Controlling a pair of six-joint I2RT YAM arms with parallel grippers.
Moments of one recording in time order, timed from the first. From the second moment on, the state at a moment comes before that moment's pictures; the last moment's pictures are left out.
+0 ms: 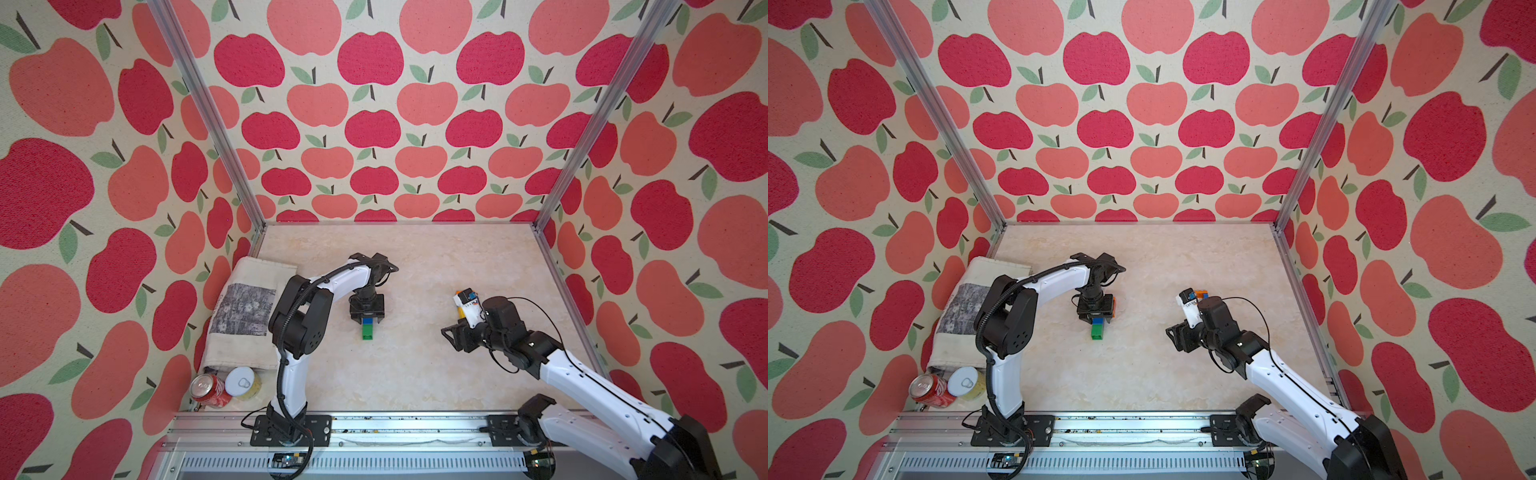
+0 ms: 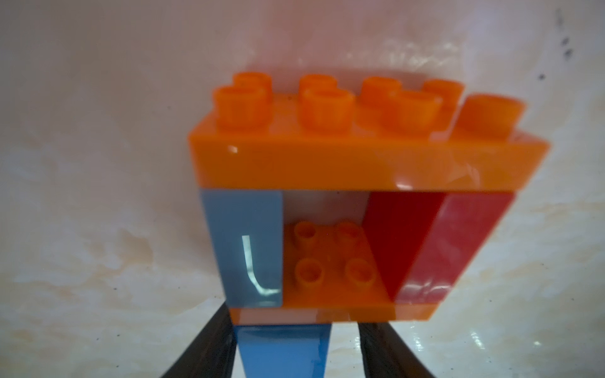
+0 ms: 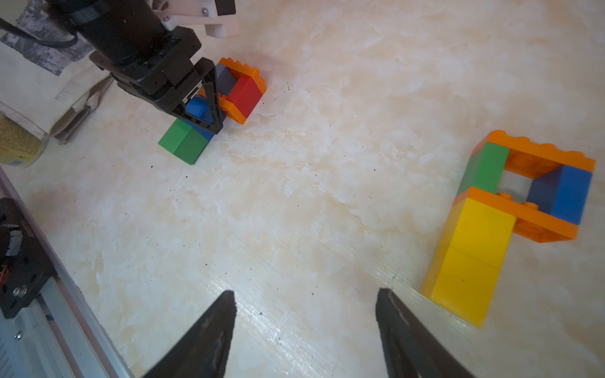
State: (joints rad) left arm -0.55 2.01 1.48 -1.09 0.10 -0.55; right arm 0.64 0.91 0.56 -0.38 -0.14 0.15
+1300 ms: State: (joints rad) left arm 0.14 1.60 0.23 0.96 0.10 0.00; right arm 0.11 1.44 0.38 0.70 -0.08 -0.25
